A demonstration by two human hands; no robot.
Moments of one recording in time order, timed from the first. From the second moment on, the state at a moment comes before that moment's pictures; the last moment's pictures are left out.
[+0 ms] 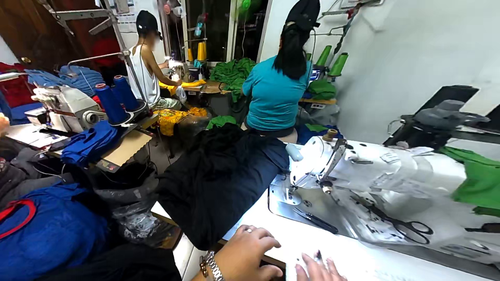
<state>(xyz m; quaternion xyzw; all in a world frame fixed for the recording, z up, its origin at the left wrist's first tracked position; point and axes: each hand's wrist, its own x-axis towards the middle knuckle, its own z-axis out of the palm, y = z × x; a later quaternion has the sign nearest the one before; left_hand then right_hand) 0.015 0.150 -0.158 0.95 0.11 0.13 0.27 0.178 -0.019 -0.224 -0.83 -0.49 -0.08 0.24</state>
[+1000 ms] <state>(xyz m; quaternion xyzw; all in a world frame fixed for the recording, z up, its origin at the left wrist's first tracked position) 0.027 0.166 -0.227 0.91 0.16 0.30 0.24 0.212 0.033 -0.220 -0.76 -0.53 -0.02 0.38</state>
